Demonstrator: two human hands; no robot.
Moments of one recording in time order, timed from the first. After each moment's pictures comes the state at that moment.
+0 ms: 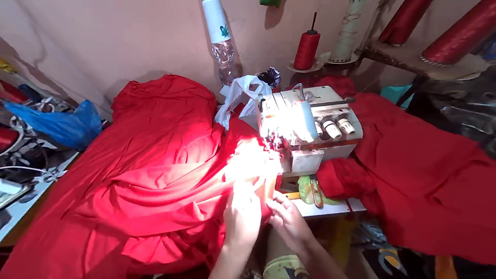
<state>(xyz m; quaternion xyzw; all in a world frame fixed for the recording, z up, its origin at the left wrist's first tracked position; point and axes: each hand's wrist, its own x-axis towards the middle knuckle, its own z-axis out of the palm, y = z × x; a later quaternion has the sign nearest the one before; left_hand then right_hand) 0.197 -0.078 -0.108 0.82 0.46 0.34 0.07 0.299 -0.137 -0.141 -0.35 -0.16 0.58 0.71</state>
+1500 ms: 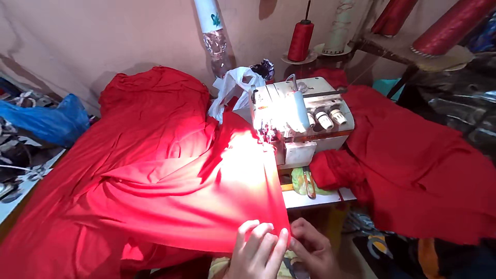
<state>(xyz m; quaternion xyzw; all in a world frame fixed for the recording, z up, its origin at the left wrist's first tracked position) 0.159 -0.135 -0.119 0.91 0.14 0.38 -0.01 0.306 -0.231 -0.183 -0.50 -0.44 0.29 0.68</state>
